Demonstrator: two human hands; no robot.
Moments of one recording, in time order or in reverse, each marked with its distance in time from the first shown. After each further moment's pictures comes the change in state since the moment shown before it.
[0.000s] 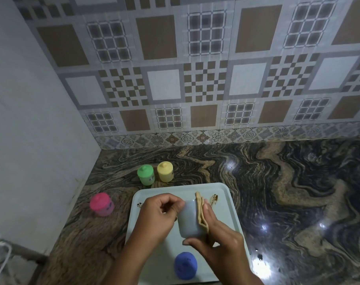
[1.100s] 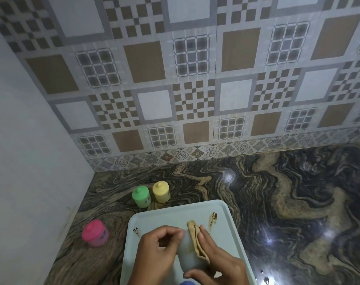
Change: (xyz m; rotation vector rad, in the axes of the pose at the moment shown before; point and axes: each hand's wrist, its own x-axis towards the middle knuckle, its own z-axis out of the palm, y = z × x) left_hand 0.003 -0.018 0.011 -0.053 0.017 -0.073; right_hand 0.001 0.000 -0.009 -0.101 -0.155 0.003
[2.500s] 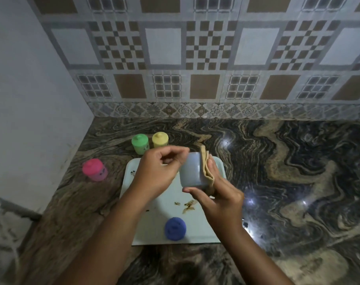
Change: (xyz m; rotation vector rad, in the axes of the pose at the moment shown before) left_hand 0.009 0.043 0.003 -0.022 -0.034 0.249; right_hand 0.021 -0.001 -0.003 0.097 0.244 0.027
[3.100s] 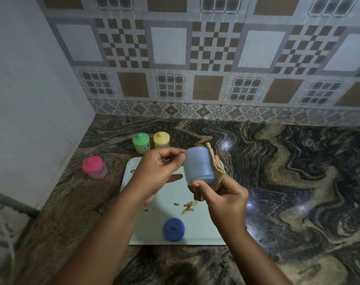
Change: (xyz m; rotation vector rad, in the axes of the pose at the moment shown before) left_hand 0.001 -0.005 -0.005 -0.224 -0.053 -0.239; right_hand 0.010 -0.011 0.000 0.379 0.010 0.345
